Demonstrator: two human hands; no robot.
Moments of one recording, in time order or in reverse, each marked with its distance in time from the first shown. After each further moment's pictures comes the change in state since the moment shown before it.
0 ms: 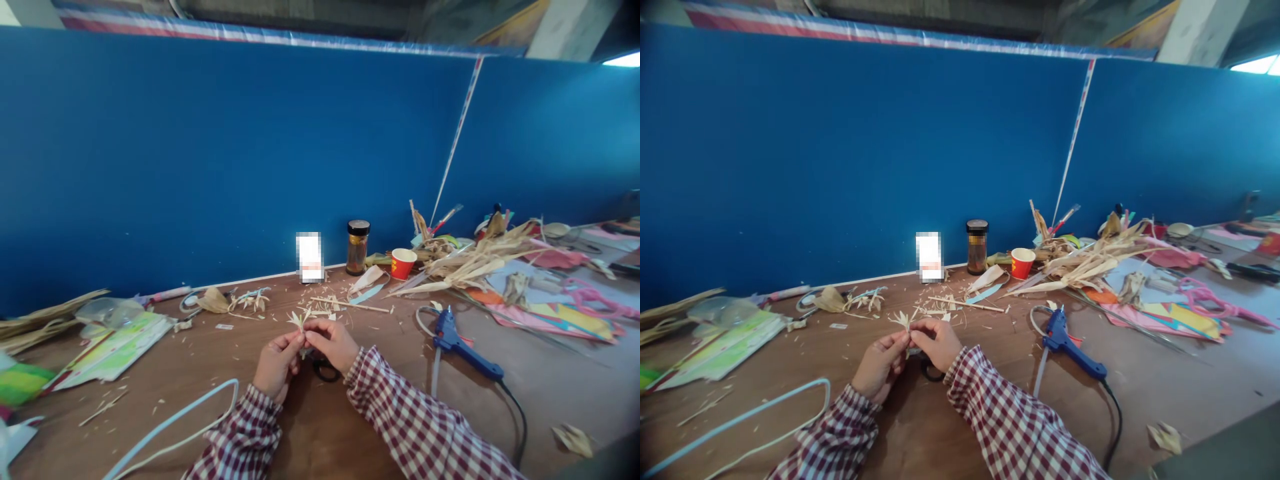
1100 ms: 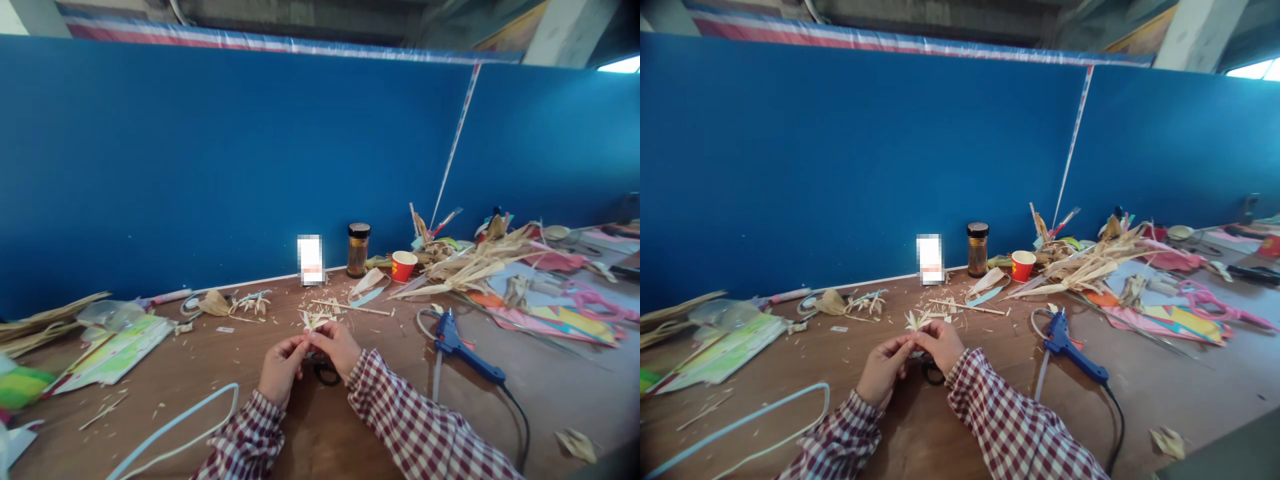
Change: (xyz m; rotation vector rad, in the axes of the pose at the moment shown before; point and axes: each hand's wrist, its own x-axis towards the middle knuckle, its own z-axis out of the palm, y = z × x) left_hand 0.005 -0.016 -0.007 0.218 0.010 0.129; right_hand 0.004 0.007 0.000 0.280 0.055 0.109
